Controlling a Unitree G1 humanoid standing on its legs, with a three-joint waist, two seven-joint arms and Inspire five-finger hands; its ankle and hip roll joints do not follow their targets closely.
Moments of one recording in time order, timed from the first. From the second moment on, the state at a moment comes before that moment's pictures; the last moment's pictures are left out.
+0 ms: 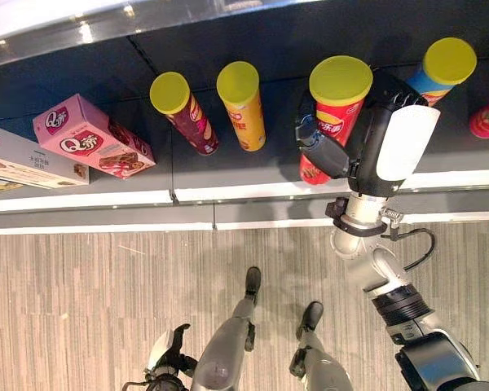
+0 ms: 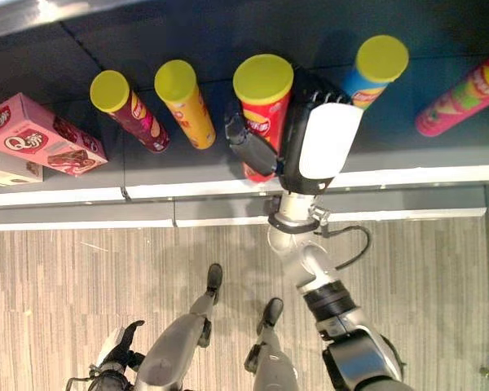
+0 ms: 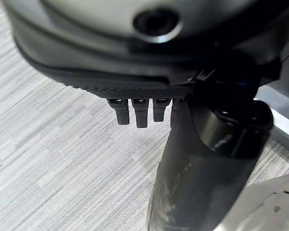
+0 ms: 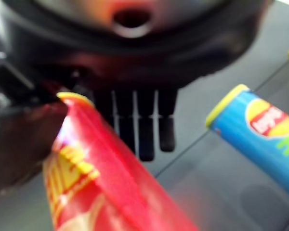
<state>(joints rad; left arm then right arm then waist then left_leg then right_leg) -0.01 0.22 -0.38 1.08 0.23 -0.16 0.43 -0.60 -0.42 0.31 0.17 -0.74 -0.05 -1.06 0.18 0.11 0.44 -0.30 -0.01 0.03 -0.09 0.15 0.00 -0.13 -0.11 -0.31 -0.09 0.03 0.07</state>
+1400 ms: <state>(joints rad) -0.09 0.24 -0.47 1.00 0.32 -0.23 0.51 -0.72 -0.50 0.28 0.25 -0.74 -0.11 -1.11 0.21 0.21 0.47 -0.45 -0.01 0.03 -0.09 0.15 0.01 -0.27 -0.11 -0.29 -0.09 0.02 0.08</state>
